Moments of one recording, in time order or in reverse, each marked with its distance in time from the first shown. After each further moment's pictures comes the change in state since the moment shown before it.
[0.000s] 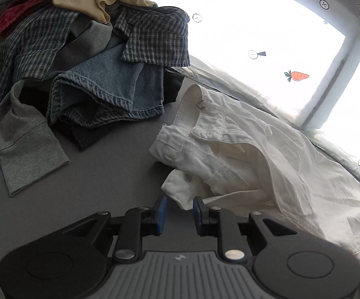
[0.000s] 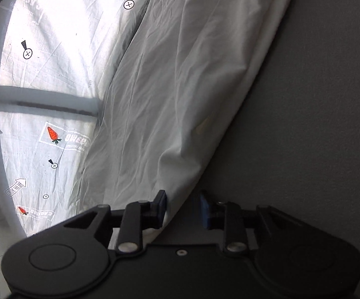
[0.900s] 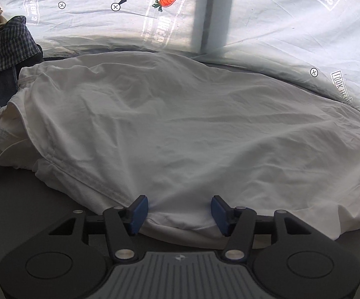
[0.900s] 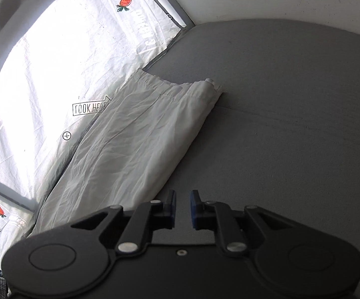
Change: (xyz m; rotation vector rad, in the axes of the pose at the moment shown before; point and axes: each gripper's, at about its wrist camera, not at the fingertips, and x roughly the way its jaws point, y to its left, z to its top) left arm 0.057 -0.242 -0.105 0.256 0.119 0.035; right arm -0.157 -0.132 0.204 -0.148 -0.385 -0.265
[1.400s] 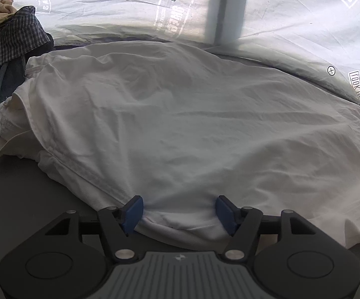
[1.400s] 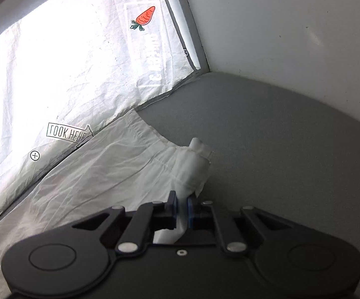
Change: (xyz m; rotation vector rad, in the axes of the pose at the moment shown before) left arm 0.008 -0.011 0.007 -0.031 0.057 0.069; right arm 0.044 0.043 0.057 -0.330 -0.175 -0.140
